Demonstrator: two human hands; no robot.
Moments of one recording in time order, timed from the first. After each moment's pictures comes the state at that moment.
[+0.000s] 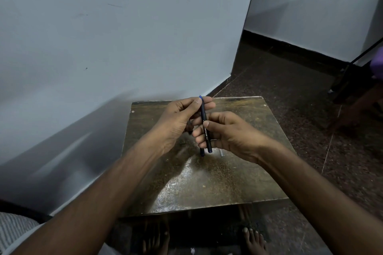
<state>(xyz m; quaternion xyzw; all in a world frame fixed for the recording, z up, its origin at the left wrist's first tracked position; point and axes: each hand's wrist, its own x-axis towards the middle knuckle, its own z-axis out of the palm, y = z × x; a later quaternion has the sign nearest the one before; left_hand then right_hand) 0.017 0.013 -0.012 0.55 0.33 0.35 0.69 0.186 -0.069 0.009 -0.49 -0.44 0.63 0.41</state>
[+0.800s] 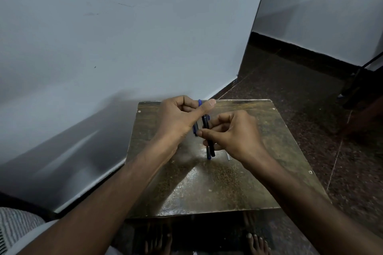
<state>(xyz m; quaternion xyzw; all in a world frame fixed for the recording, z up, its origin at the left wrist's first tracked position) 0.013 0.009 -0.009 0.58 0.47 0.45 0.49 0.167 -0.067 -0.003 -0.65 -0.52 0.34 0.43</state>
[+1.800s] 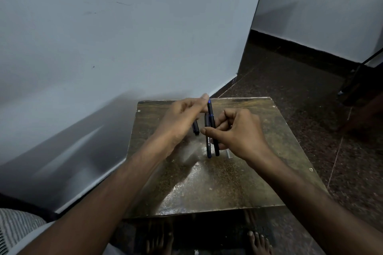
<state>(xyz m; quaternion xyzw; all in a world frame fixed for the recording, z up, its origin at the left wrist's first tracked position) 0.007 0.006 -0.001 0.61 0.46 0.33 0.55 0.170 -0.069 0.000 -0.69 -0.53 0.28 0.41</state>
